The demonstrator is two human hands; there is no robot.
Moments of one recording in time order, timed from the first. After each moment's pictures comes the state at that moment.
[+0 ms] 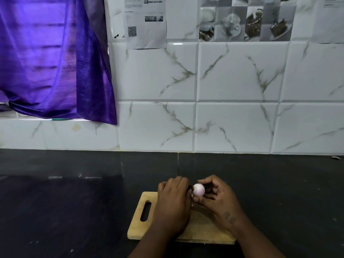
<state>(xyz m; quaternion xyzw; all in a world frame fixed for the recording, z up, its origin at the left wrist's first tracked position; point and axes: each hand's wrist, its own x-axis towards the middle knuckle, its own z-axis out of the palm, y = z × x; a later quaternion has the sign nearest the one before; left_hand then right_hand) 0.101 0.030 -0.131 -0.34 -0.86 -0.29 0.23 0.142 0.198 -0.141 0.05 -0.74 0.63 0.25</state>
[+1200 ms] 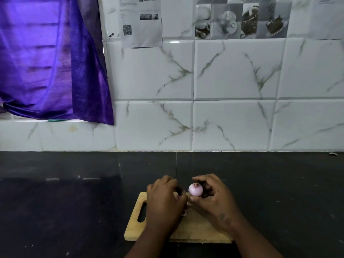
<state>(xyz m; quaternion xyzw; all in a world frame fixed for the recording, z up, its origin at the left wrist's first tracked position) 0.091 0.027 -0.139 -0.25 -0.86 -0.35 0.26 0.146 0.193 -0.139 0.05 -0.80 0.51 0.31</state>
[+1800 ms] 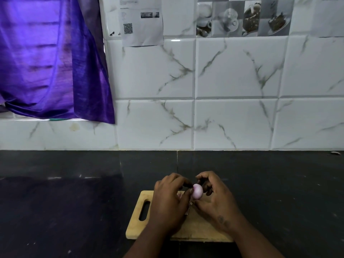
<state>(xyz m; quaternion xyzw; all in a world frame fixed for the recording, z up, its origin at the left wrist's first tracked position) 0.097 0.026 -0.132 -0.35 -0.81 -0.39 0.26 0.148 0.189 -0.139 0.03 -0.84 0.43 0.33</state>
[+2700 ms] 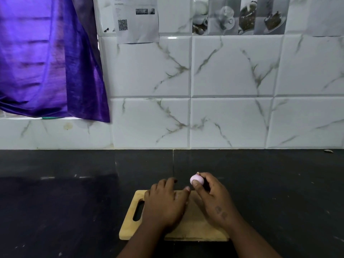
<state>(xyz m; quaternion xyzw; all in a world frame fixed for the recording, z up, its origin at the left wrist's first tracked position) 0.089 0.032 -0.139 -0.23 -0.92 -0.29 0.09 0.143 0.194 -0.140 -0.03 -0.82 0.48 0.31</state>
